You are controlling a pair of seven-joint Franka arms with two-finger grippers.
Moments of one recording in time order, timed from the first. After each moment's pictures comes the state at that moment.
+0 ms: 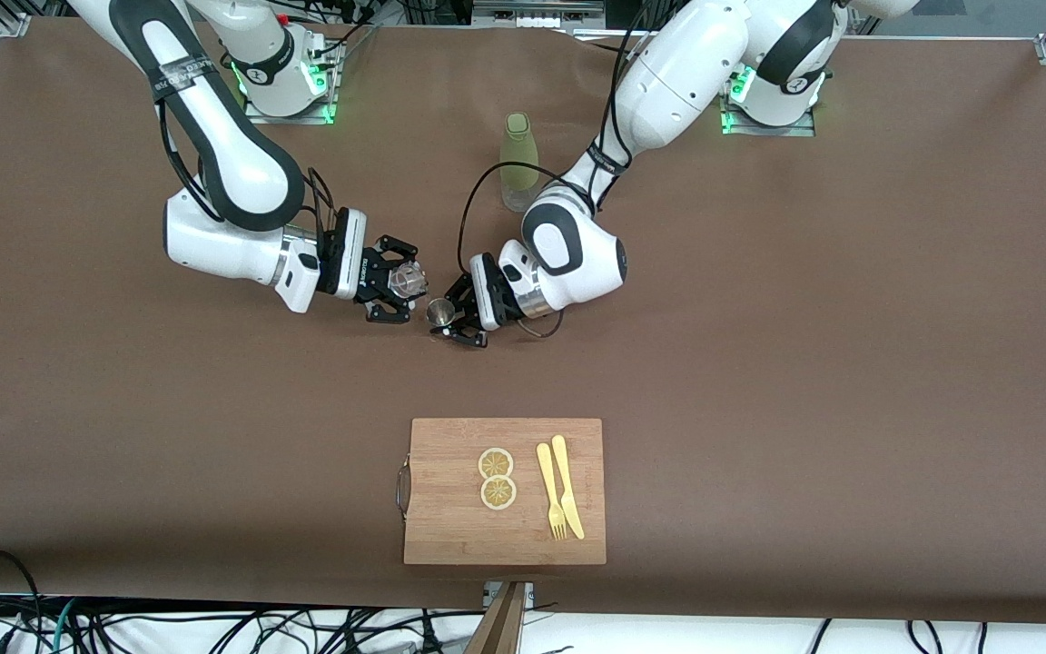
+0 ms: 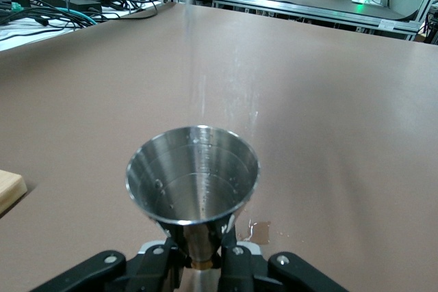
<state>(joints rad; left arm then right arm) -0.74 1.01 -0.12 -1.33 -1.91 2.66 2.21 -0.09 0.34 0.50 -2.09 1.17 2.38 -2.01</state>
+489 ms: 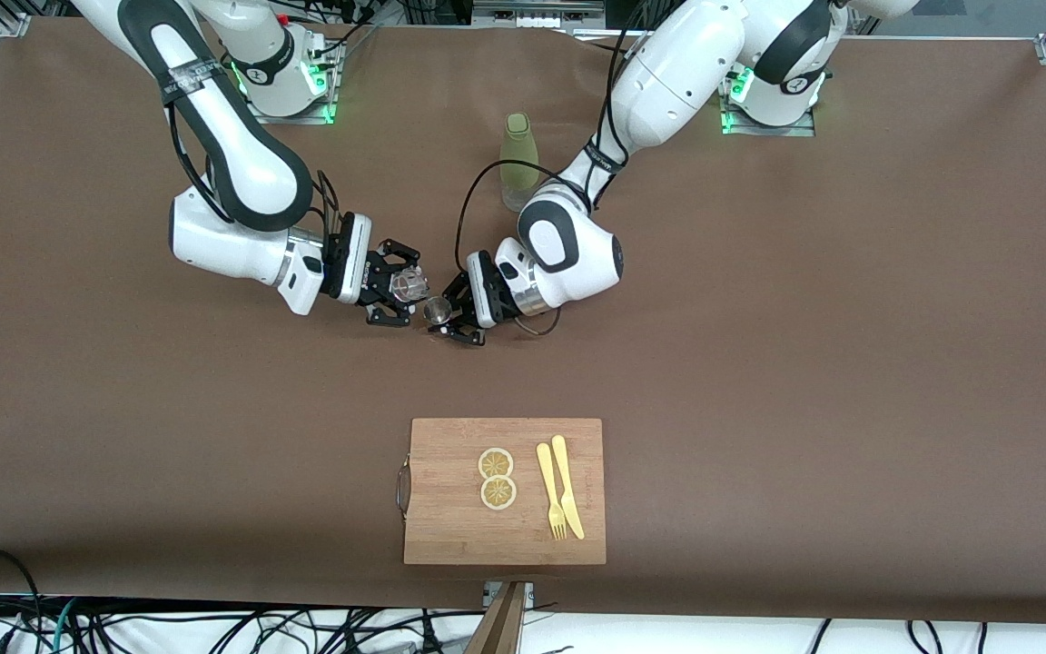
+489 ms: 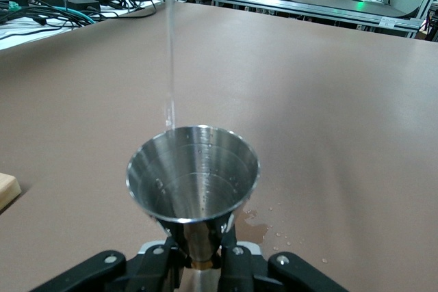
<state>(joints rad) -0.75 1.02 -0.12 -1.32 -1.91 2.67 2.21 -0.08 0.35 0.50 -2.09 1.17 2.42 -1.98</state>
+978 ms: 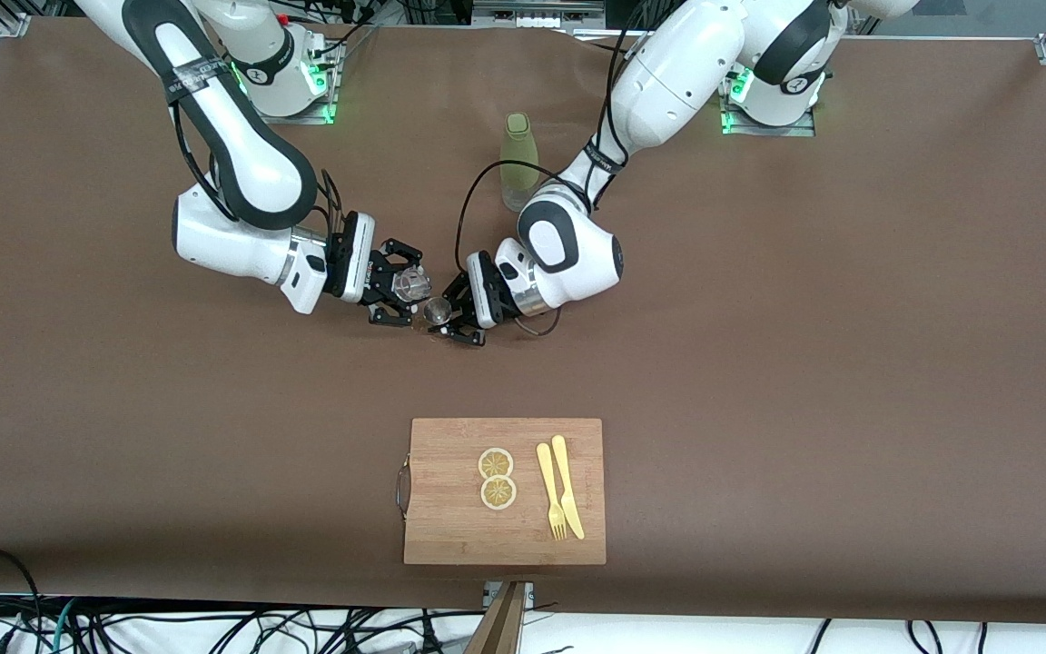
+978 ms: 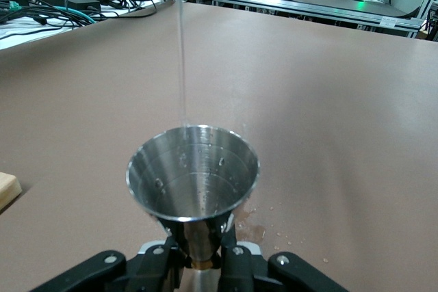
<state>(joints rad) -0.75 1.02 -0.12 -1.32 -1.91 2.67 2.21 -0.07 0.35 0.50 -2.09 1.17 2.43 -1.98</state>
